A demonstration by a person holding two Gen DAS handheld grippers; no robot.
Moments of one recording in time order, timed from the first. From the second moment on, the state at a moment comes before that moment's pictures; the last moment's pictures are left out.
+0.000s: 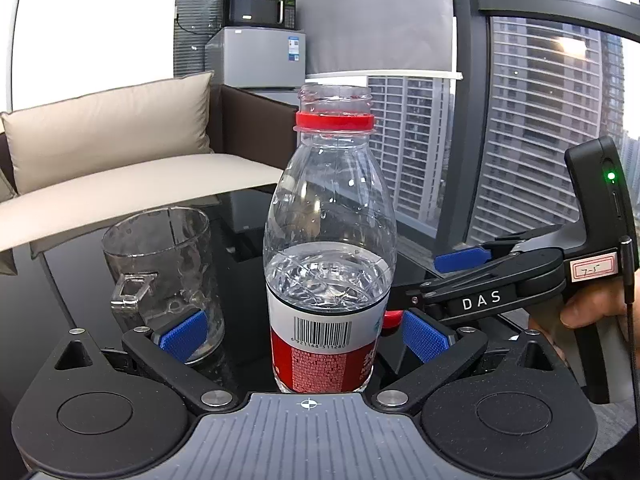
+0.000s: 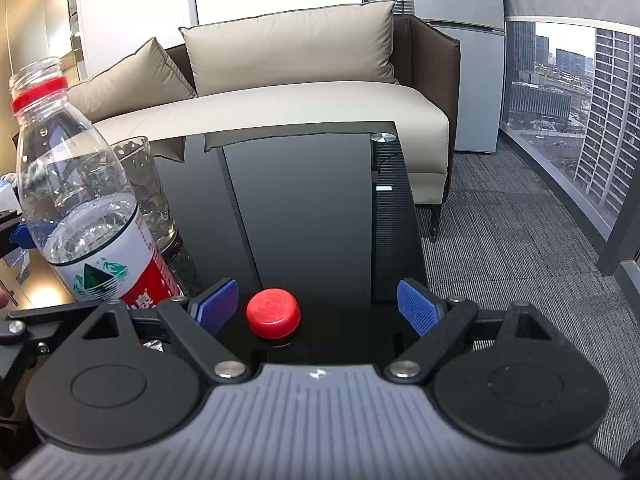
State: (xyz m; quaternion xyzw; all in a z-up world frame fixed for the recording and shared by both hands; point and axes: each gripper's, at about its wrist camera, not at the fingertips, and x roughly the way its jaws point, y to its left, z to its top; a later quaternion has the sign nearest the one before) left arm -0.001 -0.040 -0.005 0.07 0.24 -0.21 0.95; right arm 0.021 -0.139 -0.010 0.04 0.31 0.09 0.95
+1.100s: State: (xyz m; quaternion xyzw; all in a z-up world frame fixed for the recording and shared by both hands) left arm -0.004 -0.041 -0.003 0.07 0.23 -0.22 0.95; right arm 0.020 -0.138 -0.012 0.03 0.31 0.10 0.94
